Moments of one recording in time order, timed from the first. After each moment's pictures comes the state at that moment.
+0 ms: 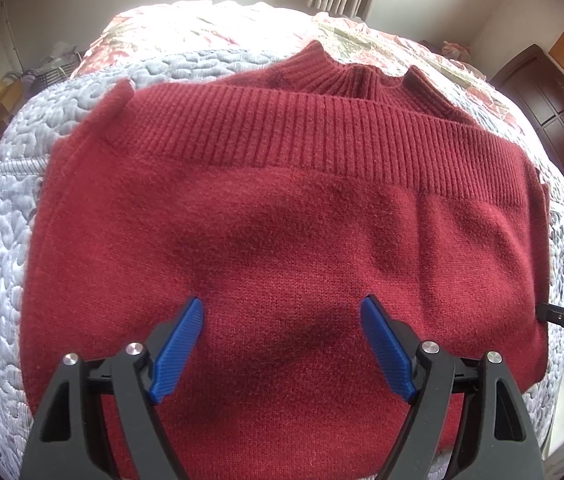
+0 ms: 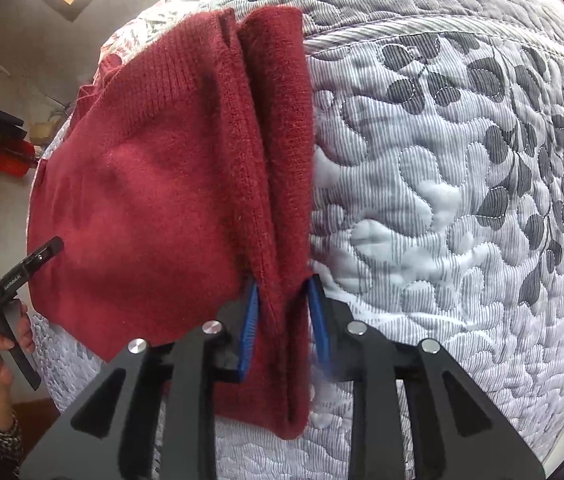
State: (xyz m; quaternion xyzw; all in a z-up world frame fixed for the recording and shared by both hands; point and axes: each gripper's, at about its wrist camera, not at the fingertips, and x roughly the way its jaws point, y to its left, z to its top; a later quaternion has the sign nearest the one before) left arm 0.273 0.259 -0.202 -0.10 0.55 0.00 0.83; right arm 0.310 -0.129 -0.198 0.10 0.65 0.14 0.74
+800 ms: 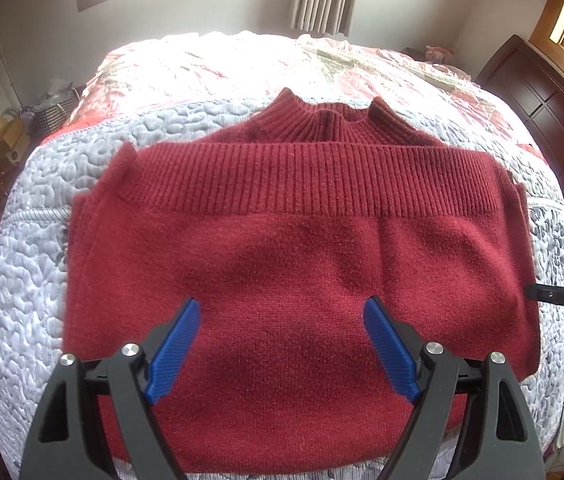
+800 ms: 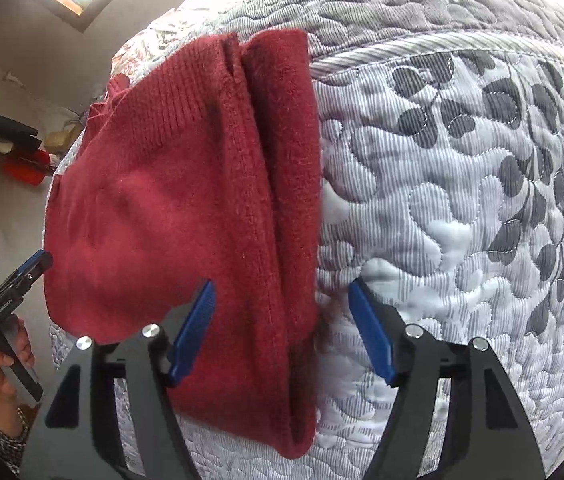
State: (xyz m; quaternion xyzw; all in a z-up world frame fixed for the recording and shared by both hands) left arm 0.272 0.241 -0.160 -0.05 0.52 0.00 0.85; right arm 0.331 -0.131 -0.201 0.12 0.64 0.16 0.74
